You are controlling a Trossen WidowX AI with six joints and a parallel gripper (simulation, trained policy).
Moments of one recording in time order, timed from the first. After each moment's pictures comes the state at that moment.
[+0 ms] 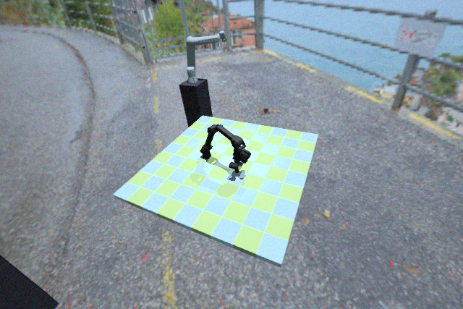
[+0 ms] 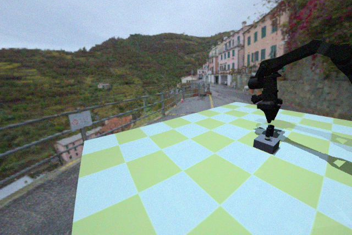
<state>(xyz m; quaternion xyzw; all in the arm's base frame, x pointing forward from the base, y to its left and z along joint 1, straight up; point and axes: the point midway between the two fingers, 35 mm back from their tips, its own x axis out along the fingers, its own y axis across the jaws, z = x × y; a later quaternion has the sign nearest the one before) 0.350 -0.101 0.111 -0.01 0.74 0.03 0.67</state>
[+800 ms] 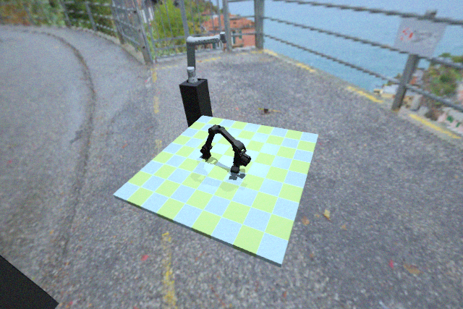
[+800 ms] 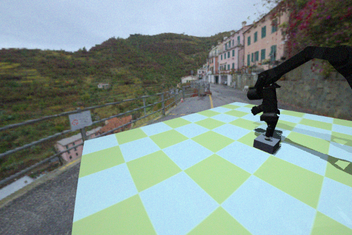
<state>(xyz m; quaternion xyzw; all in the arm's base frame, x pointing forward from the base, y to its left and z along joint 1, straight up) 0.339 -0.089 0.064 -0.05 0.76 0.10 0.64</state>
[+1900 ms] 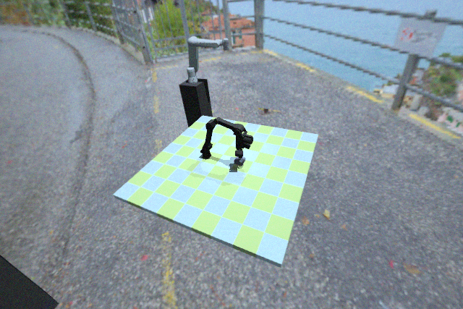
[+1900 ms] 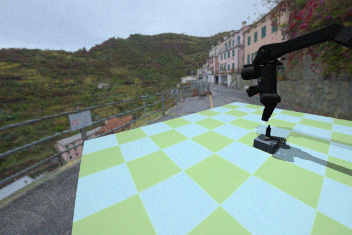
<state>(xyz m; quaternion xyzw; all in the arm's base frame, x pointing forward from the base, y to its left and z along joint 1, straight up) 0.336 -0.016 0.156 -0.13 0.71 0.14 0.68</state>
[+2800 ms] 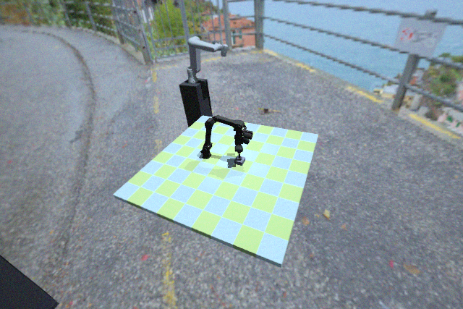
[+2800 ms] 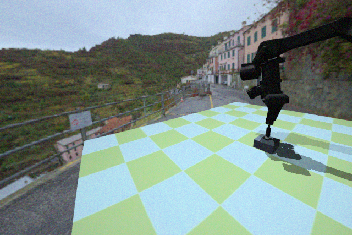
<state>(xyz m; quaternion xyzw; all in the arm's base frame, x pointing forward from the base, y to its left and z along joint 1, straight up) 0.306 0.028 0.160 -0.15 0.72 0.17 0.65</state>
